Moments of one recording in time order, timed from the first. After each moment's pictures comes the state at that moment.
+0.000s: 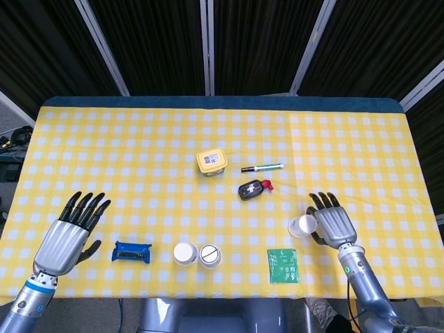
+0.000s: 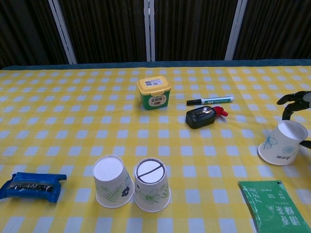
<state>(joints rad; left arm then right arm) -0.25 -1.17 0.09 -1.81 1.68 1.48 0.43 0.45 -1.28 0.09 -1.75 -1.10 1.08 -0.54</state>
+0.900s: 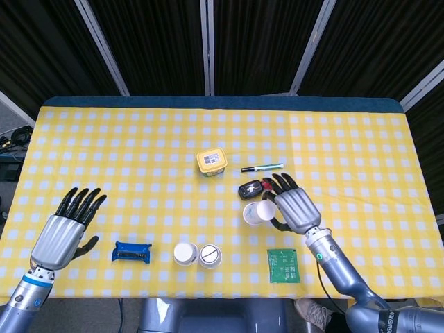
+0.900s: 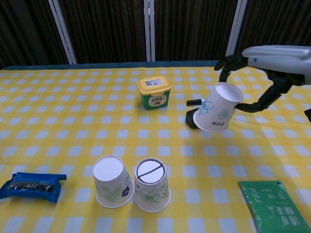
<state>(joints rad) -0.24 -1.15 0.04 -1.80 1.64 1.43 0.38 0.61 -1.28 0.21 -1.89 -1.14 0.99 -0.47</state>
